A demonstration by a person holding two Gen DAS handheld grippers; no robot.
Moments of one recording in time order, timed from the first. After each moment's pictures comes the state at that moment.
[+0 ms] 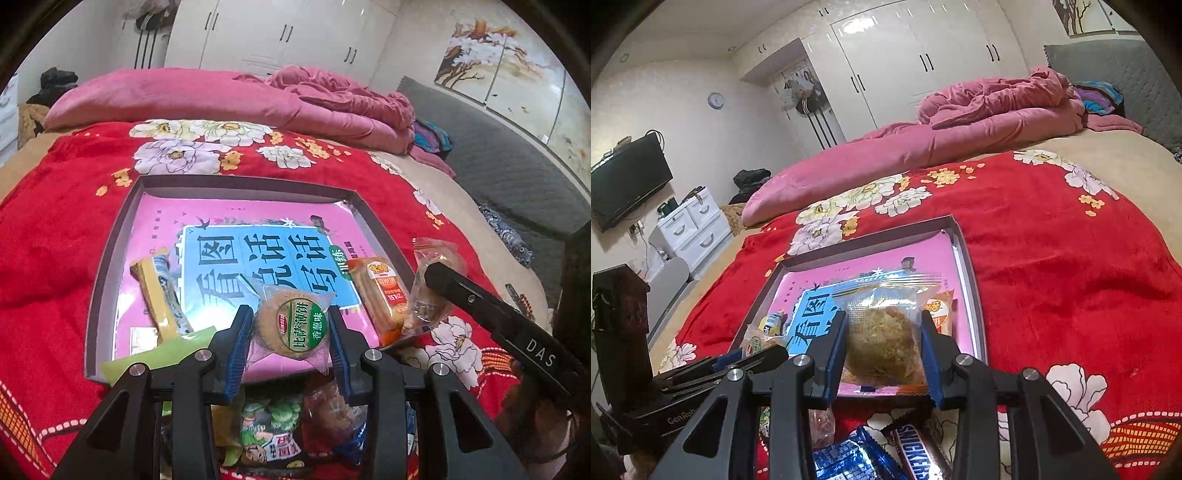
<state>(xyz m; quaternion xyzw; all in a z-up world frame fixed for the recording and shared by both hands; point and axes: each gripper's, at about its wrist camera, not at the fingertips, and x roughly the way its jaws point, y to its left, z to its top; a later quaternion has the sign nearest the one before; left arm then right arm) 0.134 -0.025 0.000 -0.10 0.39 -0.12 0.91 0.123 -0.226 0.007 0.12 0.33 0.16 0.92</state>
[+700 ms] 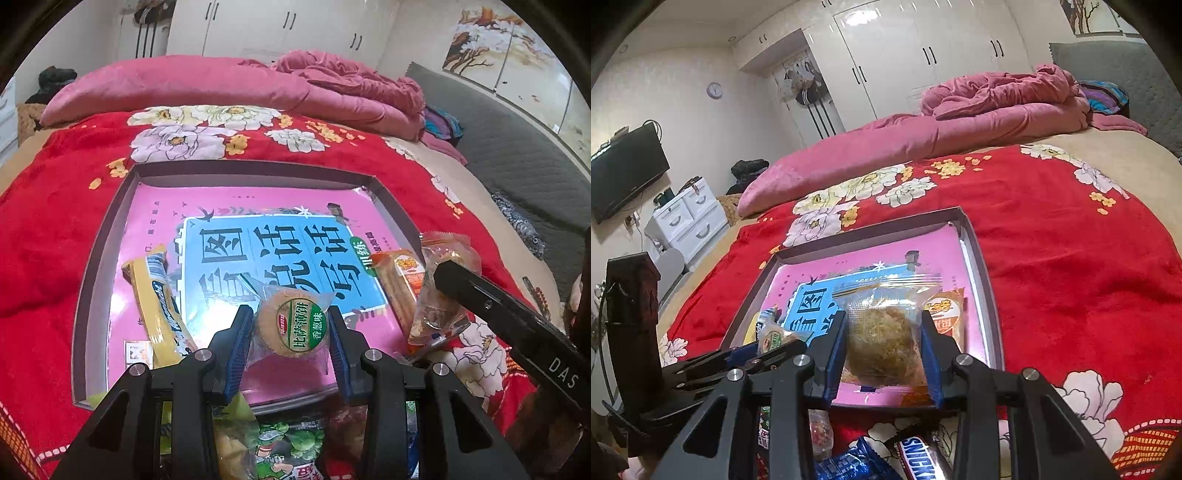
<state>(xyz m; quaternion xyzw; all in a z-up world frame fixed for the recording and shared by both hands) 0.160 -0.026 -0.021 -0.09 0.41 -0.11 0.90 0.138 -0.211 -0.003 0.11 0.34 0.16 0.92</state>
